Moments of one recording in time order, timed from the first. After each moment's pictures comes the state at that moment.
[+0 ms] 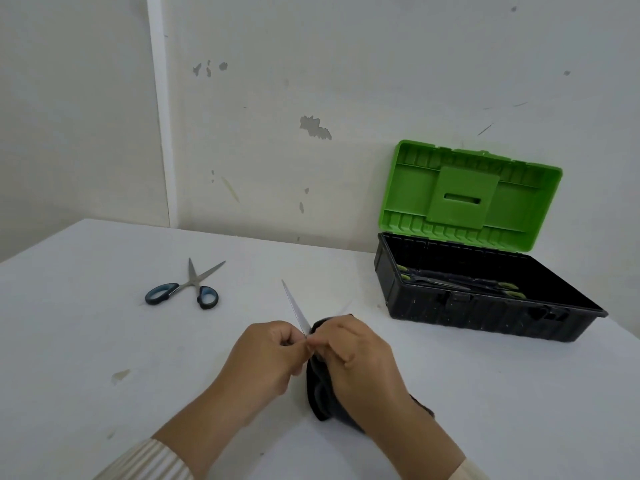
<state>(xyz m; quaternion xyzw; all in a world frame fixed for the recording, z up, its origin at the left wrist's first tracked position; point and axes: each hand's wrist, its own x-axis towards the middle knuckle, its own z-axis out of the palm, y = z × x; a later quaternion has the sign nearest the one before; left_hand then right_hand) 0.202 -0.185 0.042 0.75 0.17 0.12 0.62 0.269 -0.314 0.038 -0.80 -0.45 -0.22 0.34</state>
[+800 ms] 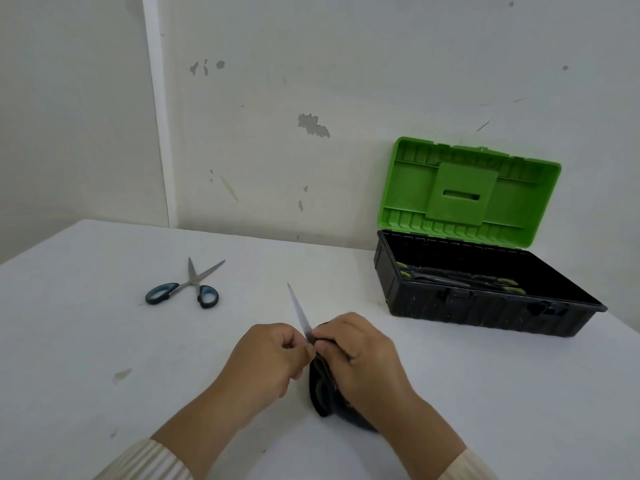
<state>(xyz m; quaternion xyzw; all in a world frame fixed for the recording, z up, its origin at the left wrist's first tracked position) 0.198 -0.184 0.045 0.77 0.17 0.09 0.60 0.270 -0.320 0.035 -0.81 -0.43 -0.19 0.36</state>
